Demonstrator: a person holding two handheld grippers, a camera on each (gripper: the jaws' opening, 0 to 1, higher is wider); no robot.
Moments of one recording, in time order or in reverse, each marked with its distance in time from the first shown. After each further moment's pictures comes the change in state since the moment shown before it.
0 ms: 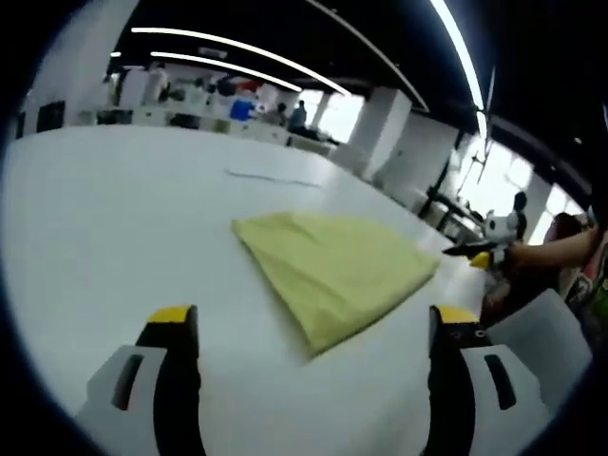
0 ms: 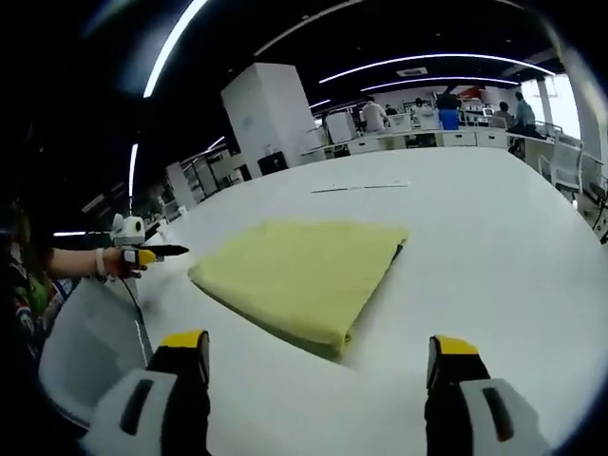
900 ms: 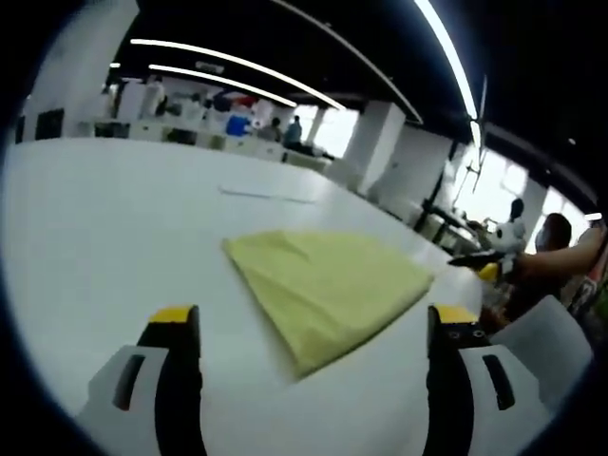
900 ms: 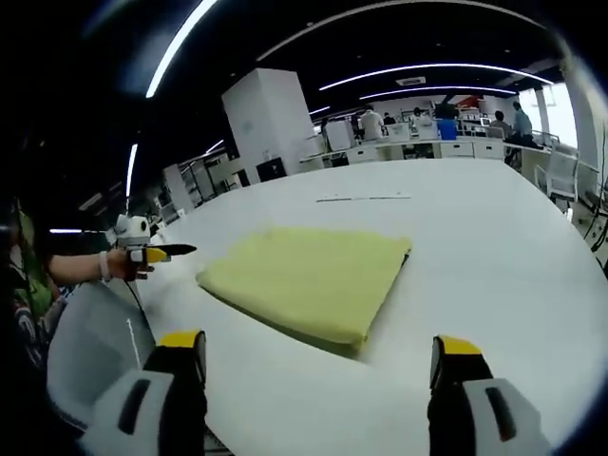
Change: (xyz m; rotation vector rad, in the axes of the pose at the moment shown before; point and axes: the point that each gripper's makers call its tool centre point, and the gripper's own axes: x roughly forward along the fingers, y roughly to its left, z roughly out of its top) left arm 0.005 -0.011 0.012 0.019 -0.059 -0.024; right arm -0.016 0.016 0.004 -0.017 -0.022 -0.036
